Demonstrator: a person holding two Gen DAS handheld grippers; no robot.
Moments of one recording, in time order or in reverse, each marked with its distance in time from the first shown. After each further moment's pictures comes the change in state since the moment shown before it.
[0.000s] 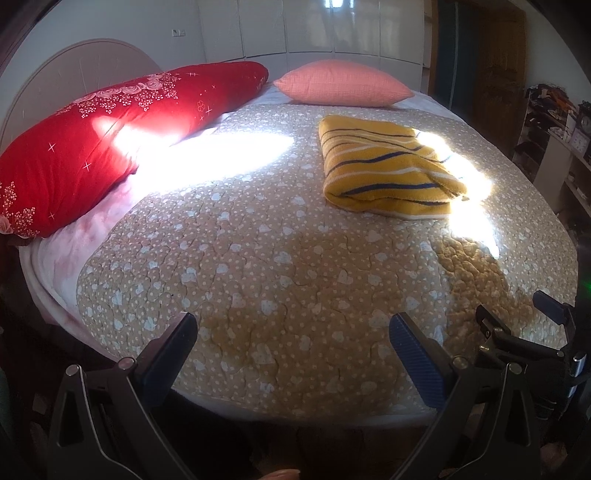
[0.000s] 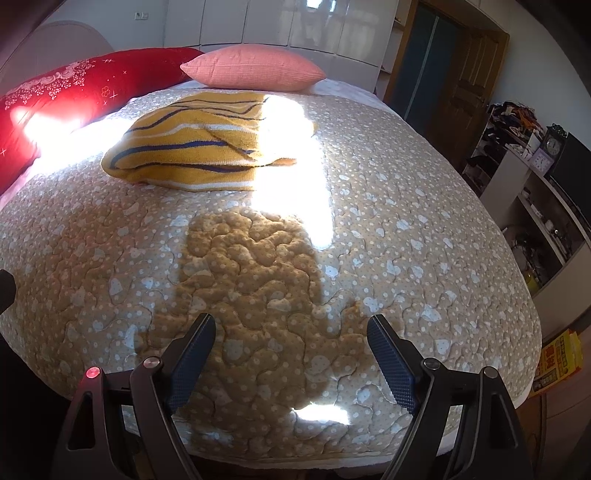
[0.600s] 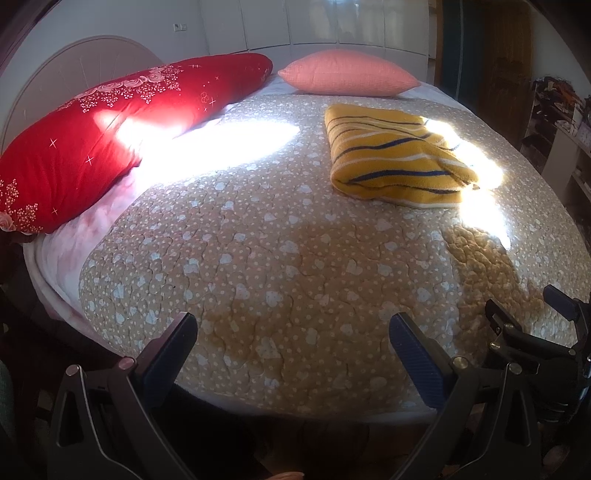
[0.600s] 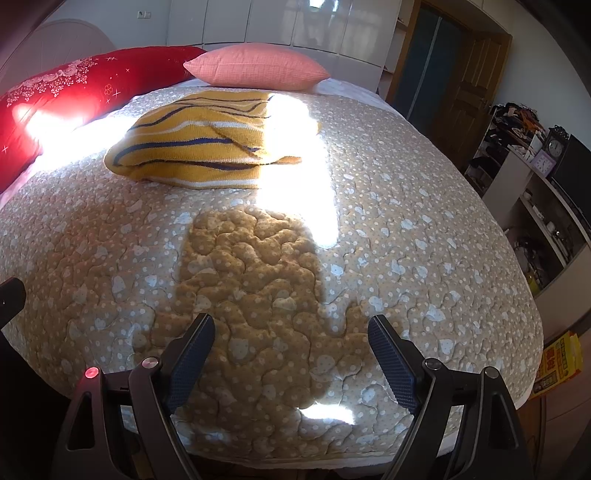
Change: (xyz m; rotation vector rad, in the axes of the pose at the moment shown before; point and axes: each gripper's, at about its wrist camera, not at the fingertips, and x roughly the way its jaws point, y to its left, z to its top) left arm 0.009 -0.001 -0.003 0.008 0.033 0.030; right arm 0.001 0.003 -0.001 -0.006 0.002 0.006
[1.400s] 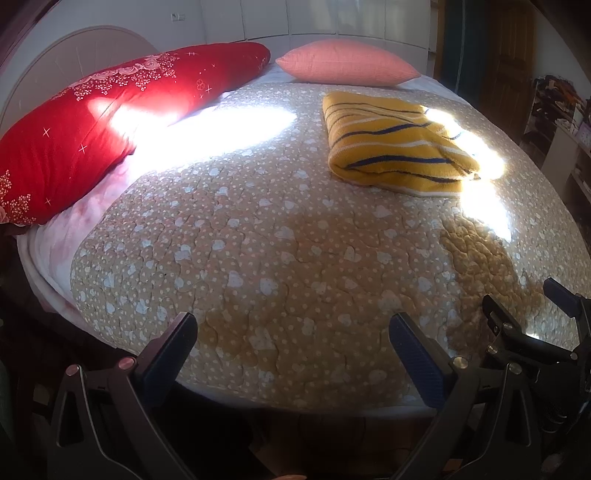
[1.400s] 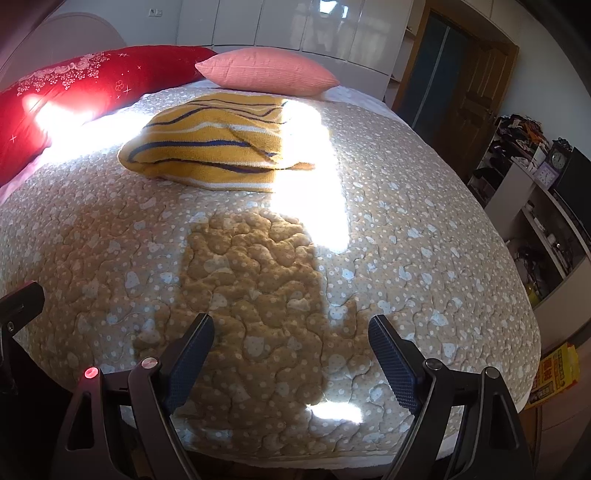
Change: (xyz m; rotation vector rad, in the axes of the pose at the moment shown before) left arm 0.009 0.001 -0.004 -0.008 0.042 -0.022; right arm -0.005 0.011 -0.002 -0.039 -0.021 -0.001
